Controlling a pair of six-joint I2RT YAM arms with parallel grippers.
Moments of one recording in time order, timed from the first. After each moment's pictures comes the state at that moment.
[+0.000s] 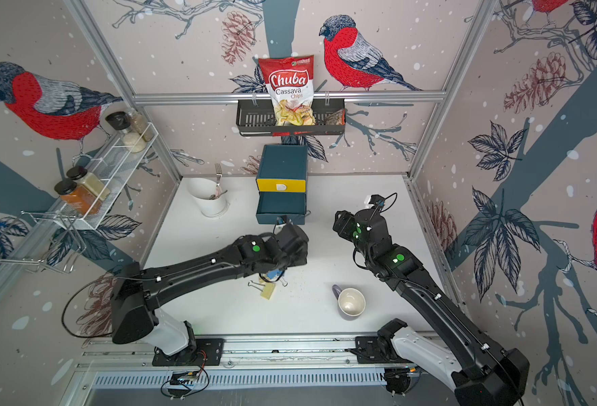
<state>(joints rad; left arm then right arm) -0.99 1.59 1.37 -0.70 -0.25 -0.98 0.60 0.96 0.91 -0.42 0.22 0.73</state>
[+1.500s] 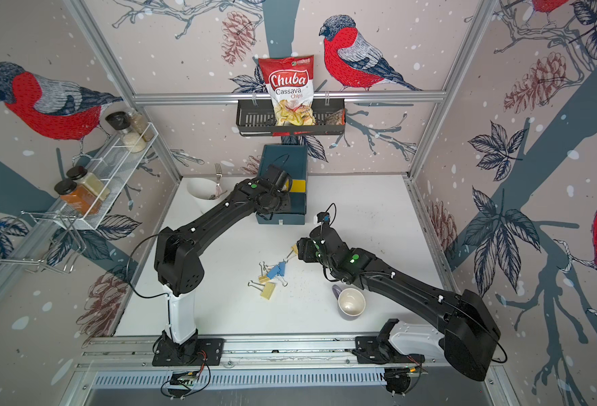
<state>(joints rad) -0.62 1.99 1.87 -0.87 -0.15 -0.66 0.88 1.23 0.84 -0.29 0.18 0.63</state>
